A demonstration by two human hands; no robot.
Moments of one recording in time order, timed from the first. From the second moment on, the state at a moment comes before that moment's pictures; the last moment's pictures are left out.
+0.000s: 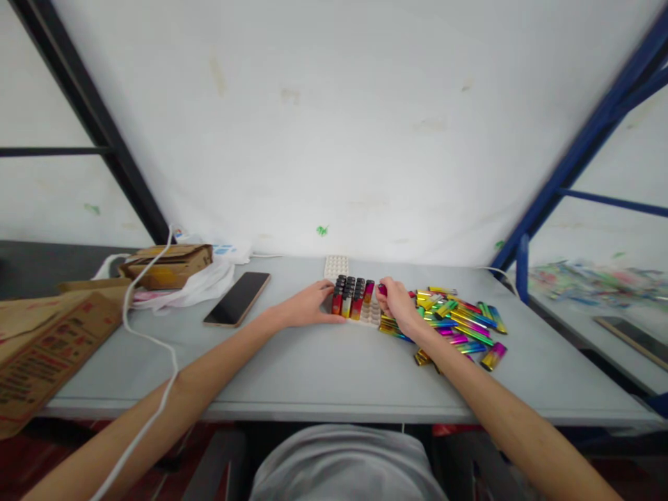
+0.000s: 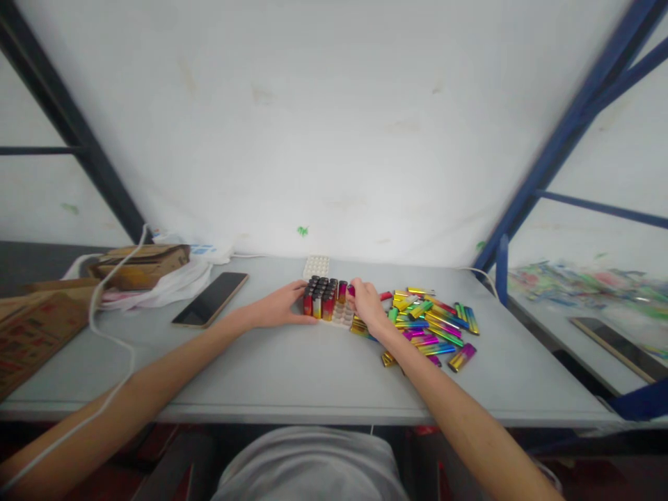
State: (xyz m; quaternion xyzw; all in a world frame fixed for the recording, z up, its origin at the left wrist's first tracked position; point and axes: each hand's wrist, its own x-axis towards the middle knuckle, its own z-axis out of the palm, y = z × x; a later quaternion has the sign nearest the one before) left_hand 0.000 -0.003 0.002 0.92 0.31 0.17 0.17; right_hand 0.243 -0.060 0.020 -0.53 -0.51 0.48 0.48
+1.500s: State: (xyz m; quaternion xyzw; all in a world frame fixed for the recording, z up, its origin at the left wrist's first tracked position) left_hand 0.000 -0.005 0.003 0.92 0.31 0.17 0.17; right_hand 0.278 -0.050 0.021 -0.52 -0.80 0.04 0.29
